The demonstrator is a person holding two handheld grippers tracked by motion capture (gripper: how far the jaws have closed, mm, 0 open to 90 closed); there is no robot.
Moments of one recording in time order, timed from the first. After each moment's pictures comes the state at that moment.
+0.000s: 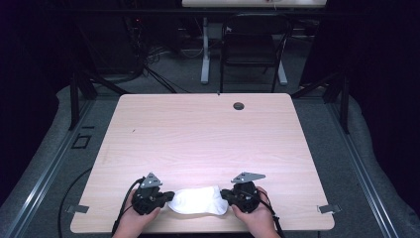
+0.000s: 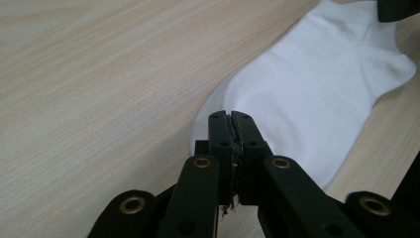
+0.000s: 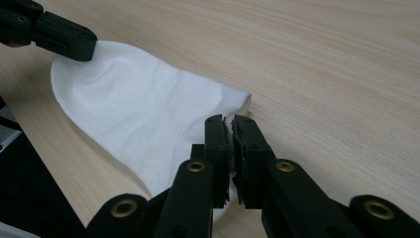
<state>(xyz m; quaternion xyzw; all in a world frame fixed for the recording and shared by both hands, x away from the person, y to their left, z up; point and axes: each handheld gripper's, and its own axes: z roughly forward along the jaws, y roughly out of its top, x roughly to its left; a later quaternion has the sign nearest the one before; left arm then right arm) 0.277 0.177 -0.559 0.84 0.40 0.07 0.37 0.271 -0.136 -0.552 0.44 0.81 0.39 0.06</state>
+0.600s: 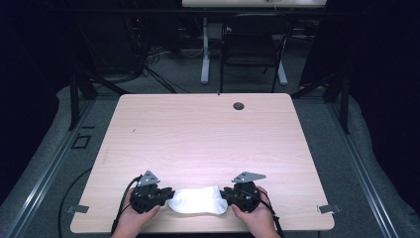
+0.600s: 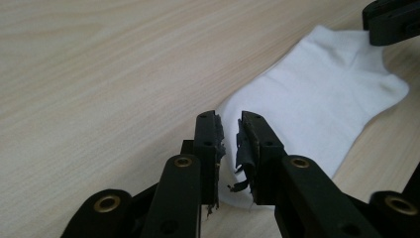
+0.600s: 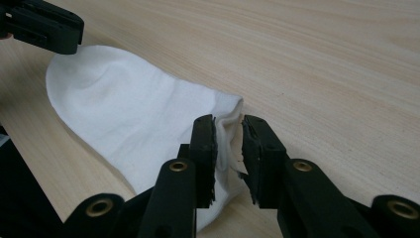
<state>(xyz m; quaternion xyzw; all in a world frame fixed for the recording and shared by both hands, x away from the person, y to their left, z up) 0.277 0.182 -0.550 0.82 0.41 0.08 0.39 0.273 -0.137 -0.555 0.44 0.80 0.39 0.08</state>
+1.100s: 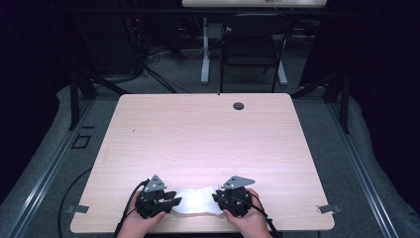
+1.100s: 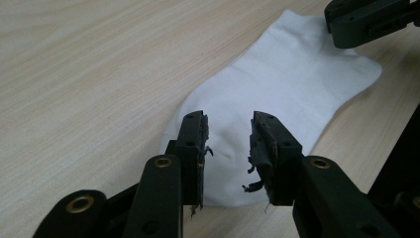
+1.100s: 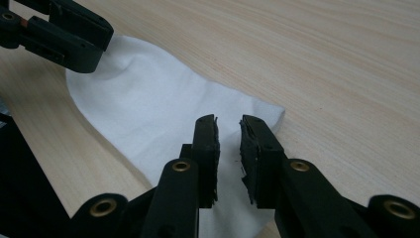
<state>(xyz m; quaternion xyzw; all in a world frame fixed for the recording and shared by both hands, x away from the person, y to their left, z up) 0.268 0.165 -0.556 0.84 0.38 0.07 0.38 0.263 -0.114 -0.556 0.40 0.83 0.39 0.10</state>
